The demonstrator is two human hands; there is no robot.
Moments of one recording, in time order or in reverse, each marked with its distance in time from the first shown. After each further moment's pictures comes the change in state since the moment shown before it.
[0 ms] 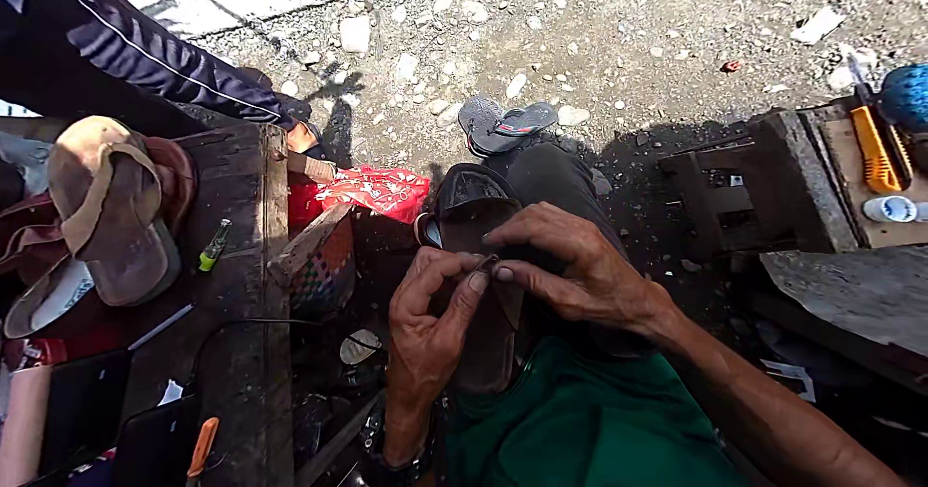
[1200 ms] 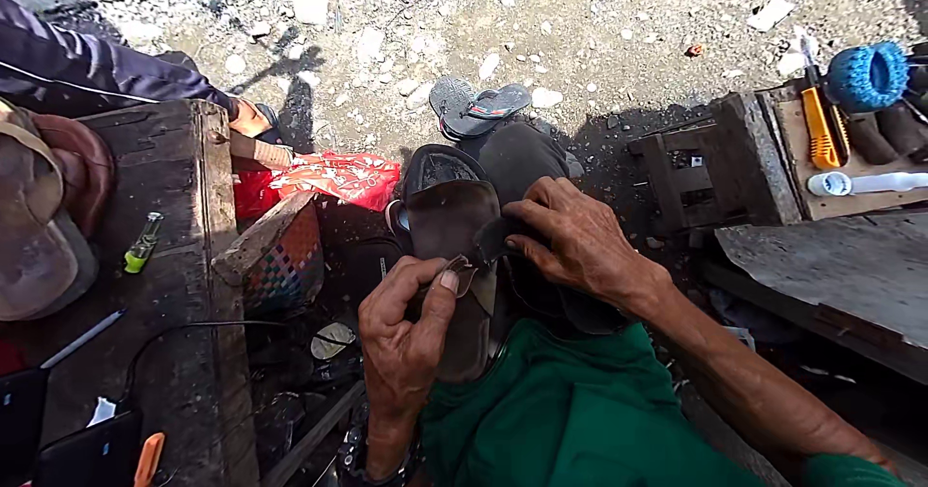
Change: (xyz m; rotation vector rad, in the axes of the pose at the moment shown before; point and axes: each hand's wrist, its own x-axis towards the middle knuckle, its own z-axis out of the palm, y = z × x) left_hand -0.016 0.001 0.008 0.116 0.035 -0.016; right_hand -0.034 0.024 -0.018 -0.691 -0.120 0.197
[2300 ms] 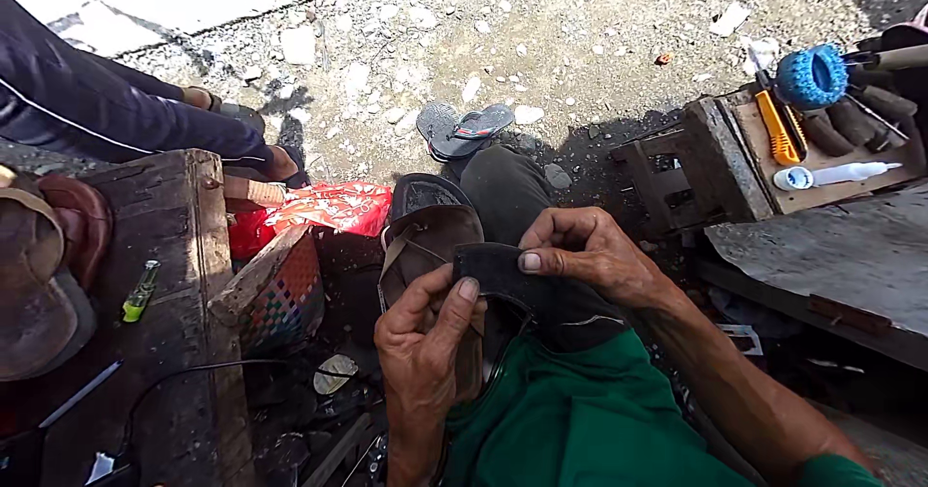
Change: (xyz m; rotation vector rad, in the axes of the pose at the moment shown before) left_hand 0.008 0.025 0.034 -0.530 0.038 -0.201; right_hand -0.012 -0.002 -0.039 1.234 0.019 0.220
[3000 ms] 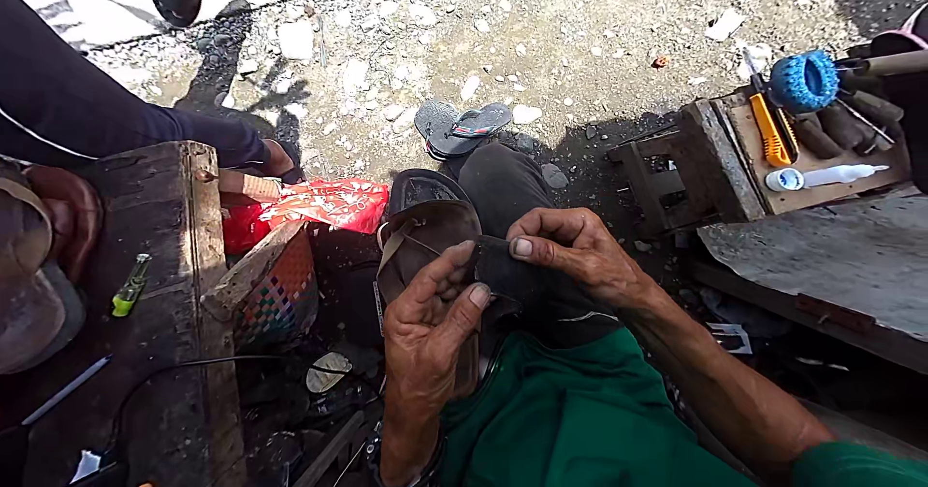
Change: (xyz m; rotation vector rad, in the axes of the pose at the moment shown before) left_hand 0.004 -0.009 -0.008 -0.114 -0.186 0.016; right_hand 0.004 0.007 0.012 -0.007 0.008 -0.073
